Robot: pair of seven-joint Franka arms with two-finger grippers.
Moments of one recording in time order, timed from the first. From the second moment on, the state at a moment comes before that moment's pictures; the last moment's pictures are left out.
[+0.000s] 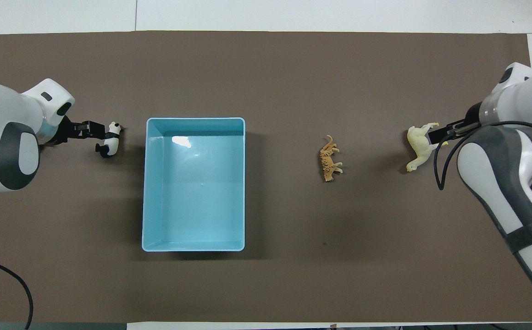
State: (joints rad) left arm 0.07 0.26 -0.09 -1.95 0.03 2.25 -0.03; right arm -0.01 0.15 -0.02 -1.97 -0.02 2.22 -0.37
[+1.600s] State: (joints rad) left arm 0.04 0.33 -0.09 -1.93 0.04 2.24 -0.06; right arm -0.02 0.33 -0.02 -2.05 -0.02 2.49 -0.46
